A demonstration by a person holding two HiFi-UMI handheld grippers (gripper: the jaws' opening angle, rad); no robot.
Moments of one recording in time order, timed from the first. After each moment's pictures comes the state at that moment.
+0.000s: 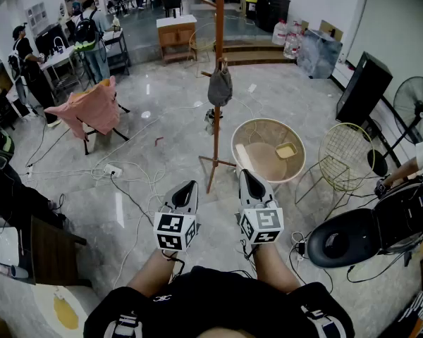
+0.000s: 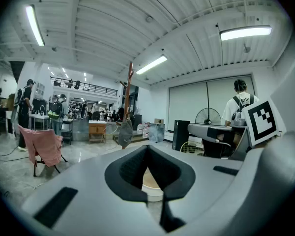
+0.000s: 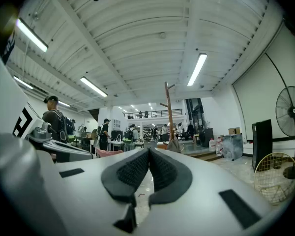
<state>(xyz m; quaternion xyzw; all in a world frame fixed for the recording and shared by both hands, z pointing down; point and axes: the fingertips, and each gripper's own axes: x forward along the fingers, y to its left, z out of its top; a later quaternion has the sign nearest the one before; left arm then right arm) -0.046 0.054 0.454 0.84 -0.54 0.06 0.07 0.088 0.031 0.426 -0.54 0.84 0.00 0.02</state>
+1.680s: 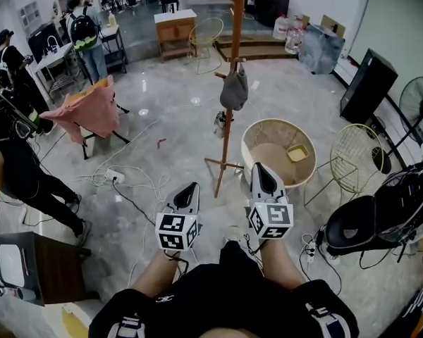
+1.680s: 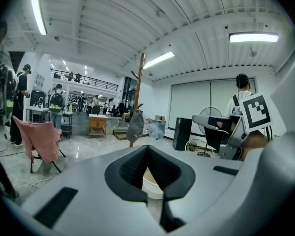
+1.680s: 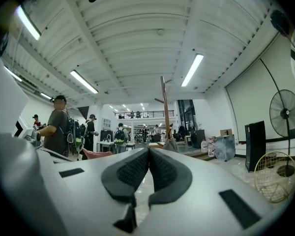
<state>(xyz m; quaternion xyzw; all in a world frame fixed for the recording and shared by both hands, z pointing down) -0.155 -0.057 0.502 0.84 -0.53 0.07 0.10 0.012 -0.088 0.445 -0.59 0.81 0.00 0.03</state>
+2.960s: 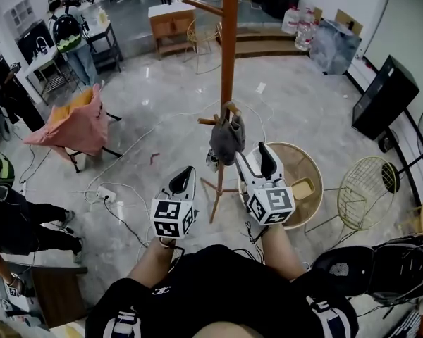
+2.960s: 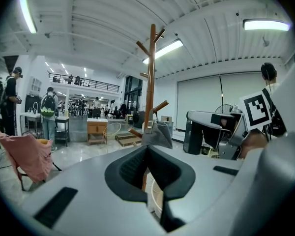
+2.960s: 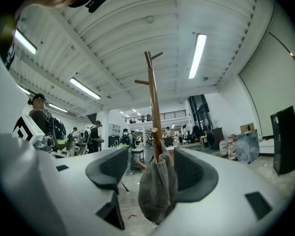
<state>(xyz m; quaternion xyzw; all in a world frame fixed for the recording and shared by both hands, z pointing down) -0.088 -0.505 0.467 0.83 -0.55 0.08 0.08 0.061 -0.540 0.411 -0.51 0.86 -0.01 0.06</state>
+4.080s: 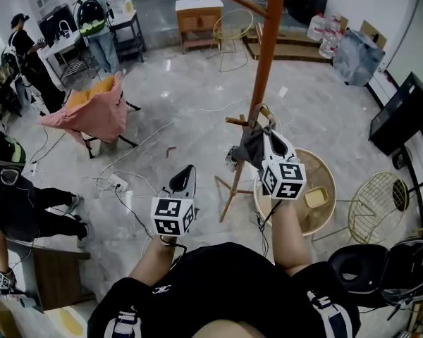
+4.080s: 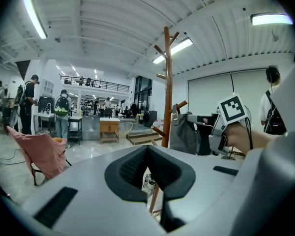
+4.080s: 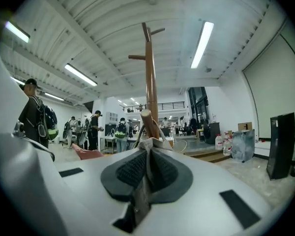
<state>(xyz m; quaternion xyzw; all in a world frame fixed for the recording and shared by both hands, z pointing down) -0.159 -0.501 0.475 0.79 -0.60 0.08 0.10 0.036 -0.620 0.431 -0.52 0.85 -0.03 -0.01</state>
